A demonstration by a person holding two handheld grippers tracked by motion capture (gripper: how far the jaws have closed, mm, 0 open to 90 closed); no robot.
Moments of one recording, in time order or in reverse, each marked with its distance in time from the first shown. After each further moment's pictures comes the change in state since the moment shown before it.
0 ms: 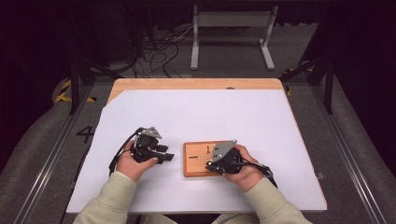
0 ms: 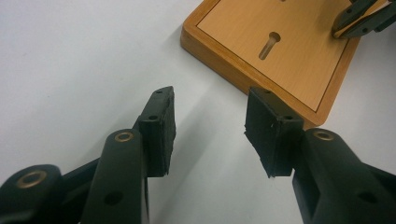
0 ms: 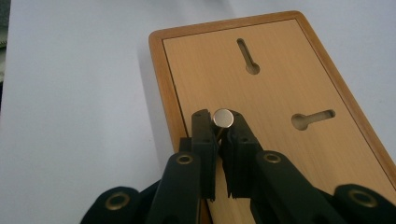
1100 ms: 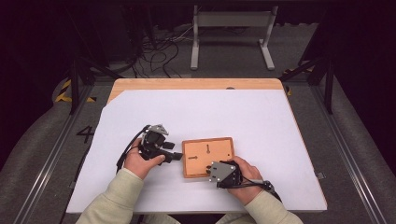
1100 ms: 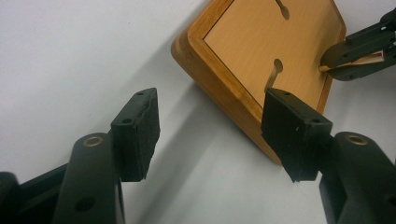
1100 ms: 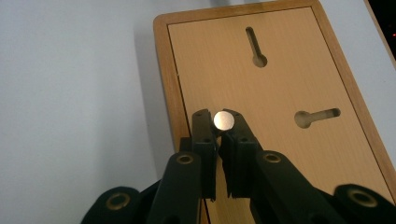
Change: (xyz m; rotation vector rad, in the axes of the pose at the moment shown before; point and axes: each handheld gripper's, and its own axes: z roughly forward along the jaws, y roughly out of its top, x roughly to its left) left arm -0.004 0.018 0.015 -0.036 -0.080 -0.025; right arm 0.042 -0.004 -0.002 0.012 -0.240 -0.260
